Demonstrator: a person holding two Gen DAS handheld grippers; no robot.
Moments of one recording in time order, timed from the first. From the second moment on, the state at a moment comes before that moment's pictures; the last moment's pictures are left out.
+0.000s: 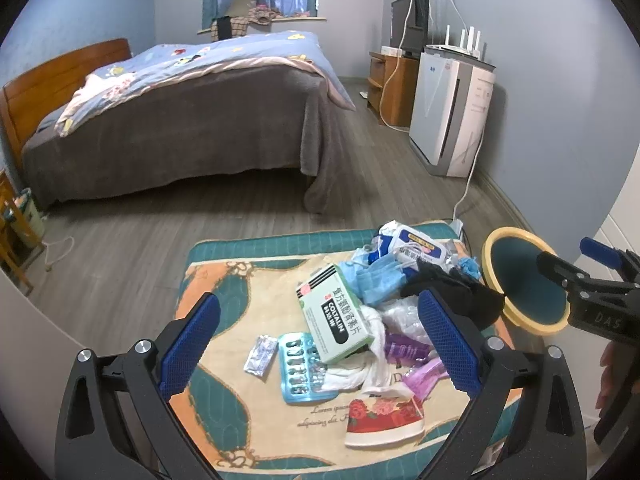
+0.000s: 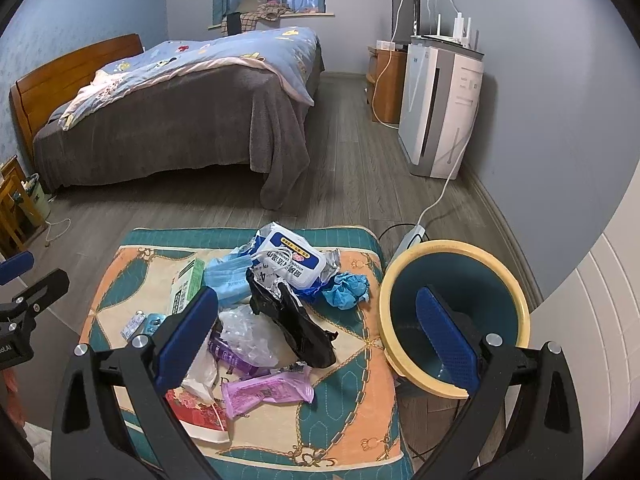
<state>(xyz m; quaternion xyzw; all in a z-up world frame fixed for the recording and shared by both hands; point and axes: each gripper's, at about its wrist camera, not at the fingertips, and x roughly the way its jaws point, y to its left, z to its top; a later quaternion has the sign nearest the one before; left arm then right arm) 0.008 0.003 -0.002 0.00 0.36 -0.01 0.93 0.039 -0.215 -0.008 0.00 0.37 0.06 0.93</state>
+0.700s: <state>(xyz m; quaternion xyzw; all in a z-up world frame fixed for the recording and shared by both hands) 0.008 0.003 -0.003 0.00 0.36 -0.01 0.93 0.044 -0.223 -0.010 0.00 0.38 0.05 0.92</state>
